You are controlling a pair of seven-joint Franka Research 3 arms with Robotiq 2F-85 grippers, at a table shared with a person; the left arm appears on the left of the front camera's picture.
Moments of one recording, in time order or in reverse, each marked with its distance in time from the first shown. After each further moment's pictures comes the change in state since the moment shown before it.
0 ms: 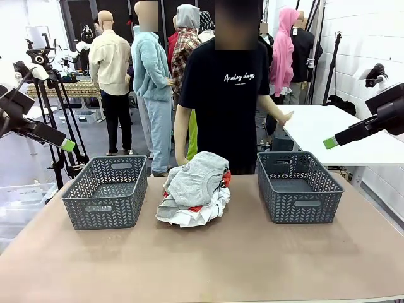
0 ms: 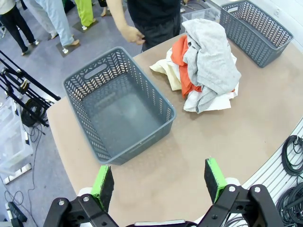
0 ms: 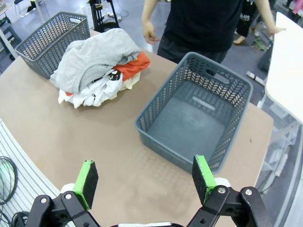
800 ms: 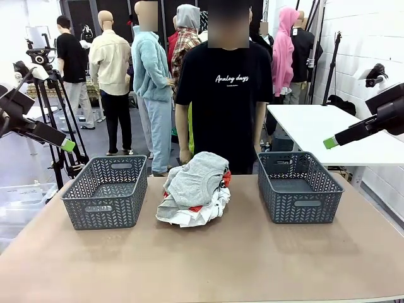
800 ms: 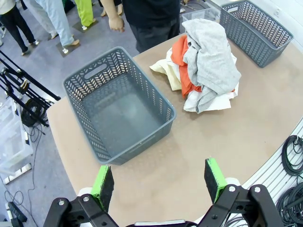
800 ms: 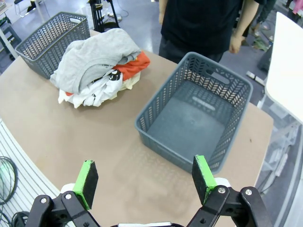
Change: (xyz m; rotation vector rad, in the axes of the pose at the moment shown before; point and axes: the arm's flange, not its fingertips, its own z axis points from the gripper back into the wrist) left arm 0.000 0.000 0.000 0.000 0.000 0.000; right arm 0.000 0.000 0.000 0.000 0.000 0.000
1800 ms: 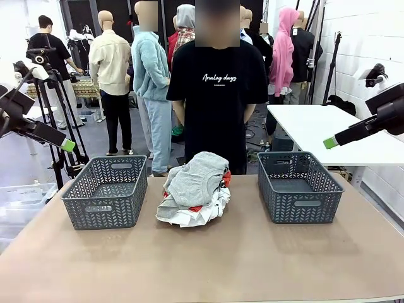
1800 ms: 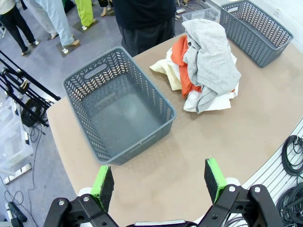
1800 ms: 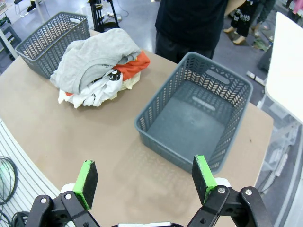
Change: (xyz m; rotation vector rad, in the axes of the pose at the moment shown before) left arm 0.000 0.000 0.000 0.000 0.000 0.000; right arm 0.000 0.000 0.000 0.000 0.000 0.000
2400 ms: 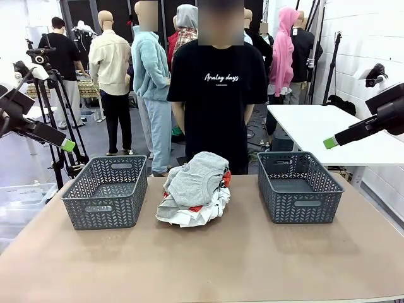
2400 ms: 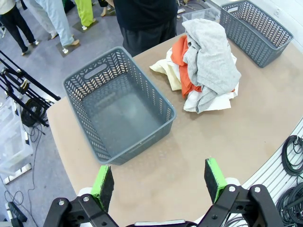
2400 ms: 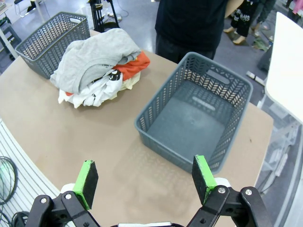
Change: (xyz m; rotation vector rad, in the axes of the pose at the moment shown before) left arm 0.000 0.000 0.000 0.000 0.000 0.000; right arm 0.000 0.000 0.000 0.000 0.000 0.000
